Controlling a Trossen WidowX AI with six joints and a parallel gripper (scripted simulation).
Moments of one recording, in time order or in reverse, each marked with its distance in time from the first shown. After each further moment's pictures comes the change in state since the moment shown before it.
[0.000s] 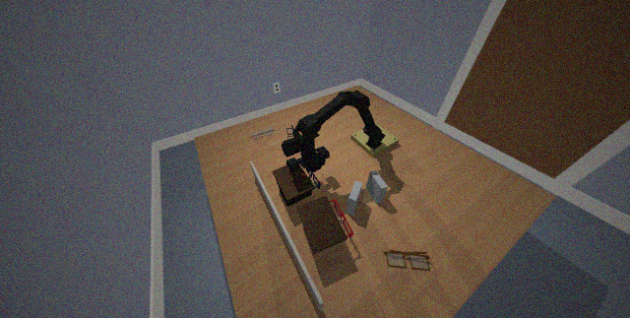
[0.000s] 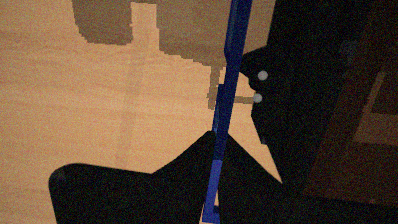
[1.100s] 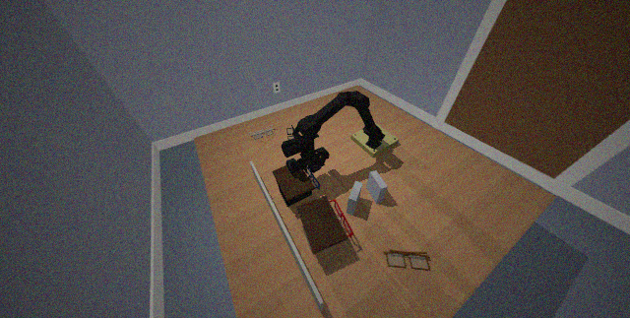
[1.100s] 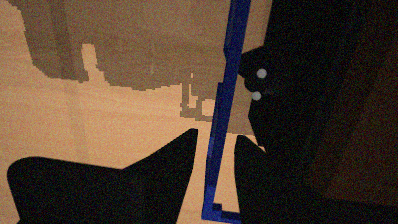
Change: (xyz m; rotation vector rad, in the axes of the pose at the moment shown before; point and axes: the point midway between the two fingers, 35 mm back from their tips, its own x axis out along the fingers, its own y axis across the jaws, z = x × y) arm 0.003 -0.002 0.000 0.000 0.000 -0.005
